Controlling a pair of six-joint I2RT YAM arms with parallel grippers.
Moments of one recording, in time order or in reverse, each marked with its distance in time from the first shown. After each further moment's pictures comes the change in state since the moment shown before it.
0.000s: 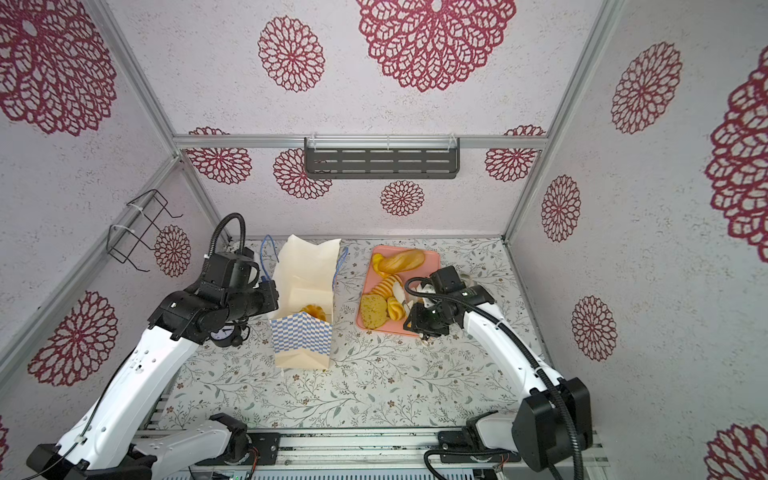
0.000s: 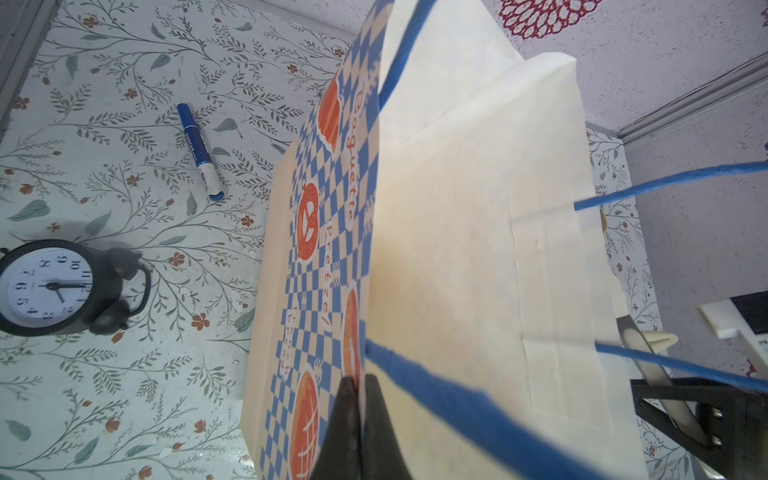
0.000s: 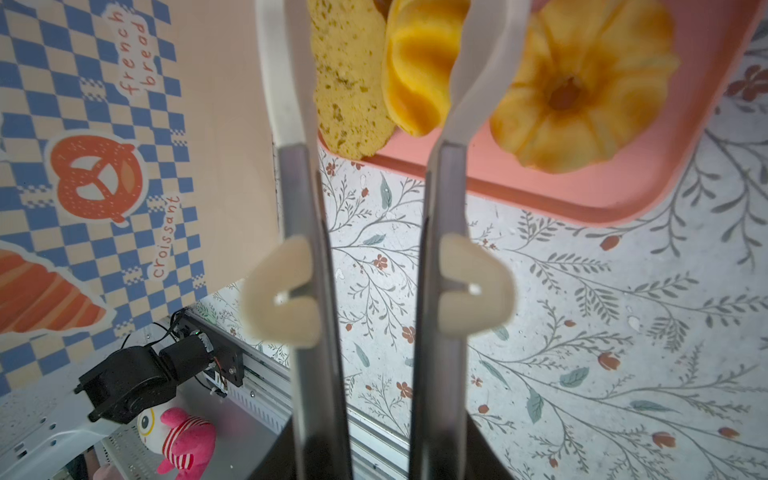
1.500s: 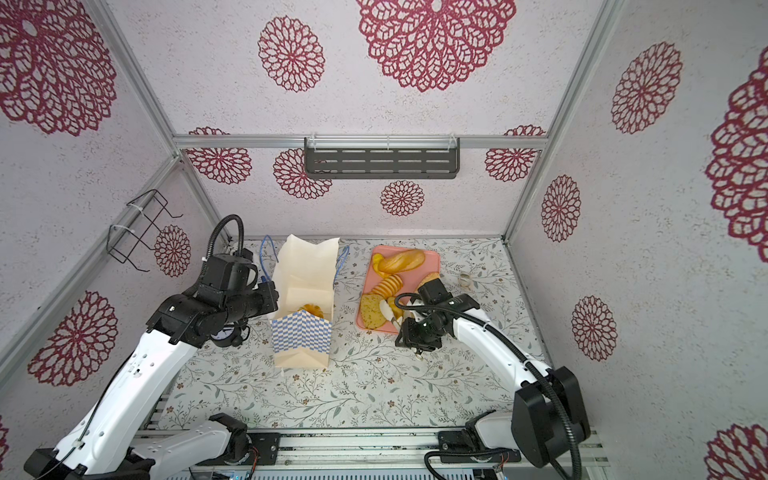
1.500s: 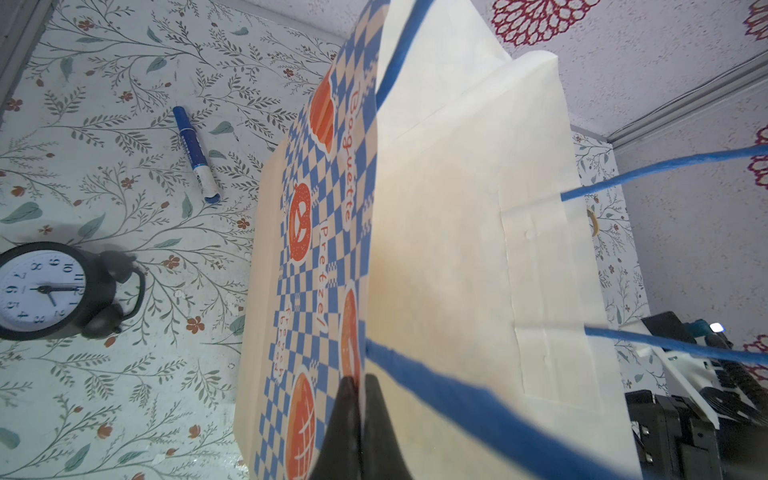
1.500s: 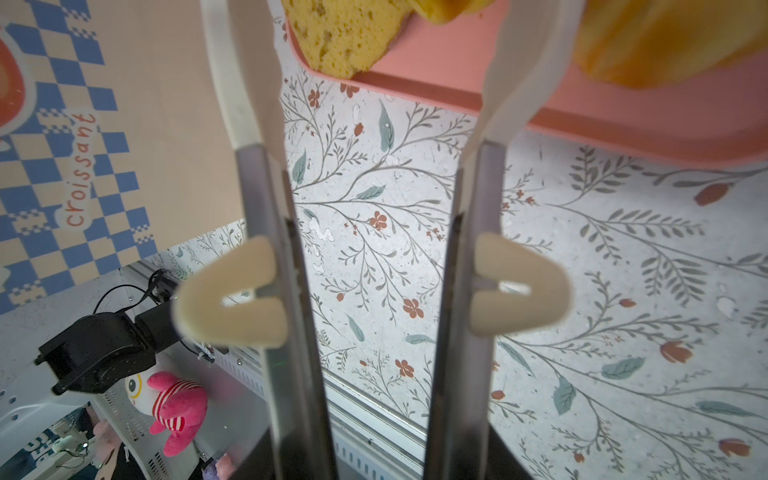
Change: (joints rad) left arm 0.000 -0.022 -0.024 0.023 0.004 -0.002; right arm 0.087 0.045 -0.085 0.034 -0.014 0.017
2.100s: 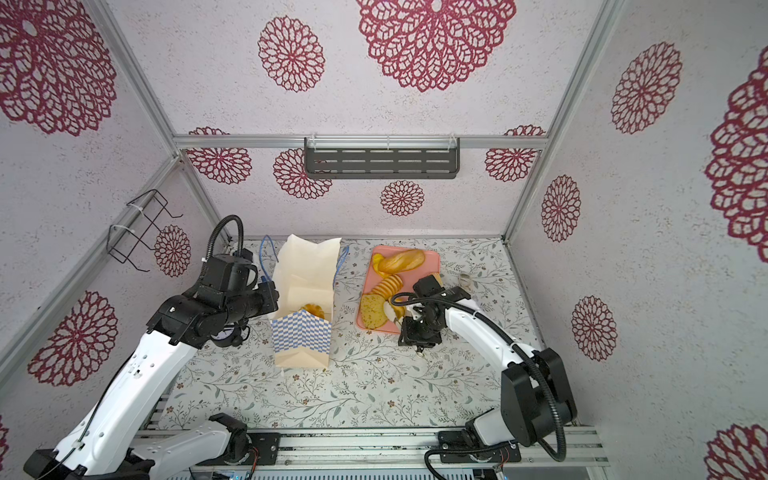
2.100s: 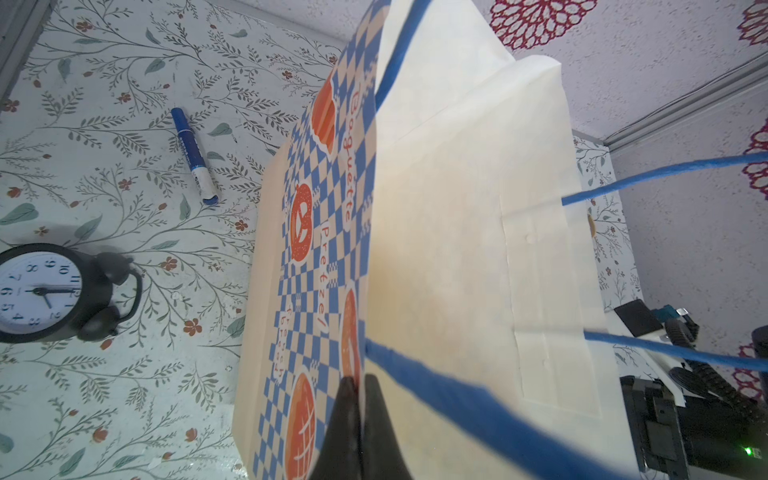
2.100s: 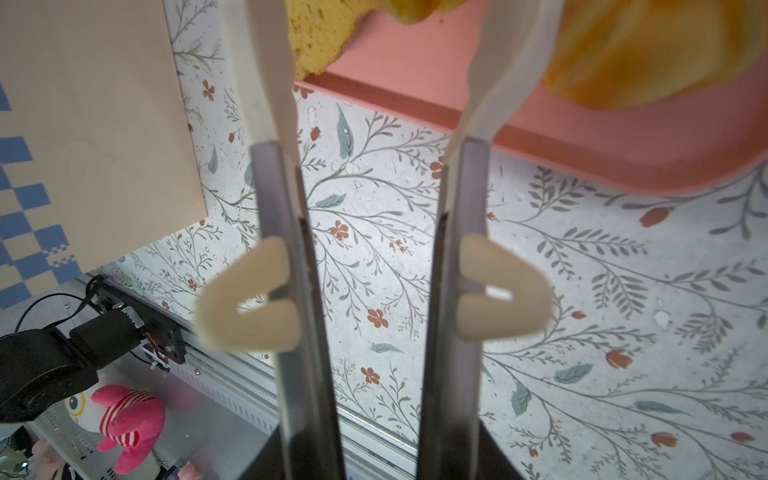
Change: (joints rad) left arm 0.000 -0.006 -0.012 0.014 0.001 -0.004; right arm 0.002 0.109 0.068 -0.050 0.075 -0.072
